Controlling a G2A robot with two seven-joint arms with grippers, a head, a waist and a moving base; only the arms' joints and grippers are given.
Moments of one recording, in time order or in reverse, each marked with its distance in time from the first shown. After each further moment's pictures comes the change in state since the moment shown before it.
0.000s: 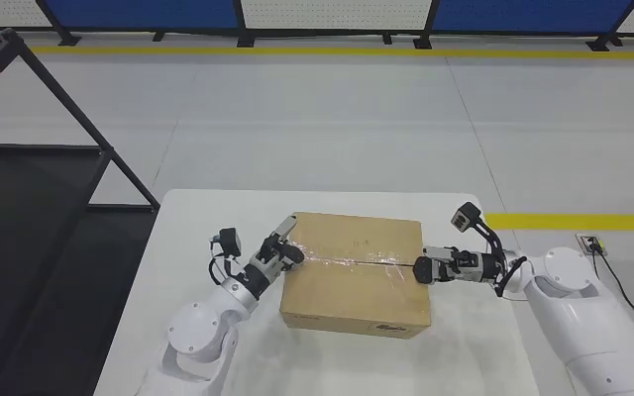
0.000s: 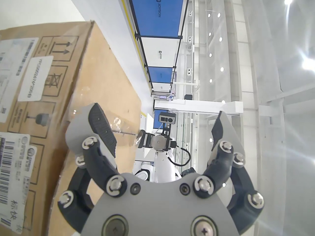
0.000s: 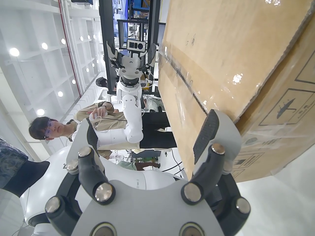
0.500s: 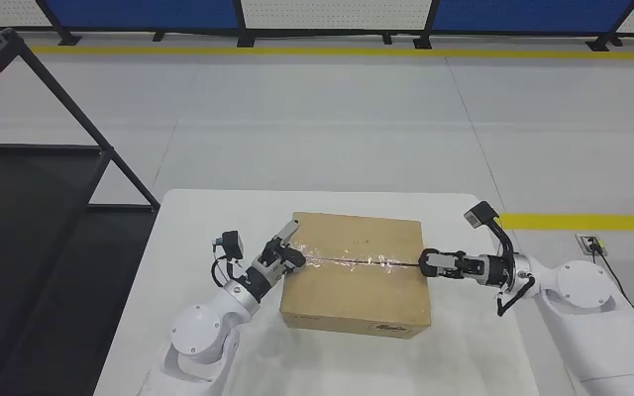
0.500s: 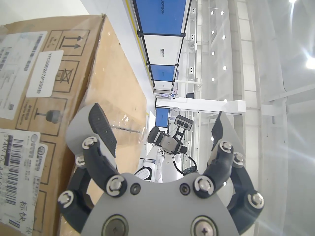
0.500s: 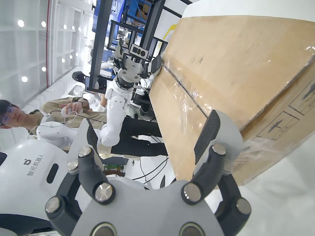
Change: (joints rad) left arm 0.009 0.007 0.003 0.006 0.001 -0.016 -0.008; right arm -0.123 0.035 0.112 -0.211 -0.160 -0.139 -0.134
